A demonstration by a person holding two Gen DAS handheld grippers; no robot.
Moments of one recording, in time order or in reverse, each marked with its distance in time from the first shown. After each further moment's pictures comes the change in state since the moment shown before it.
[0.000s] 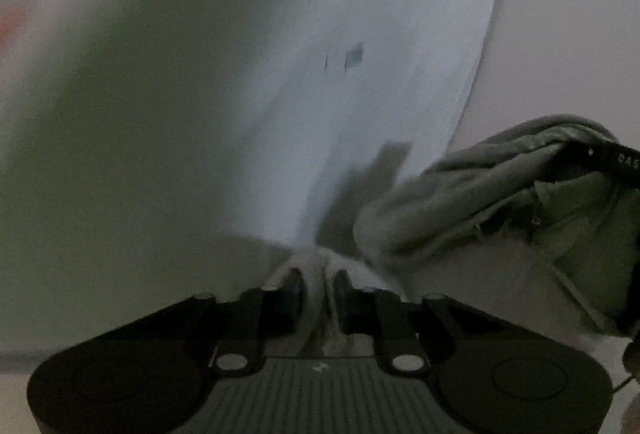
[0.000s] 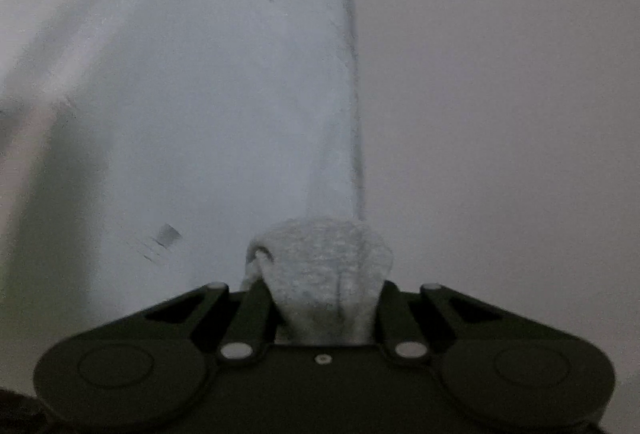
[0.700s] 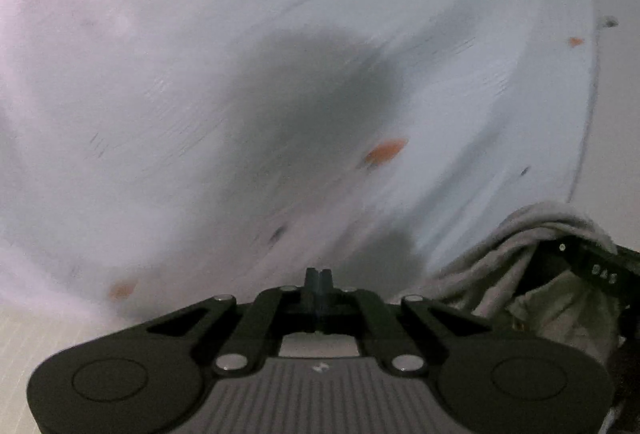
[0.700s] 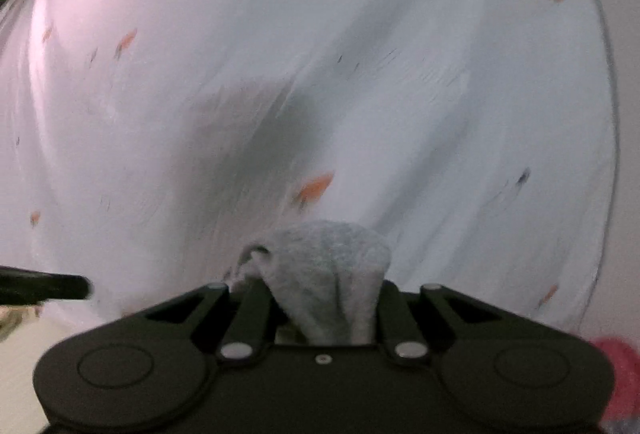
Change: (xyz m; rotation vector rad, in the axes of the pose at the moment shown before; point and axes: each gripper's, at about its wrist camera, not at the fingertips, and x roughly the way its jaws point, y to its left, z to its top) left arm -0.319 0.161 -0.066 -0.119 -0.055 0.421; right arm -0.173 0.251 -0.060 -0.084 0.173 0.469
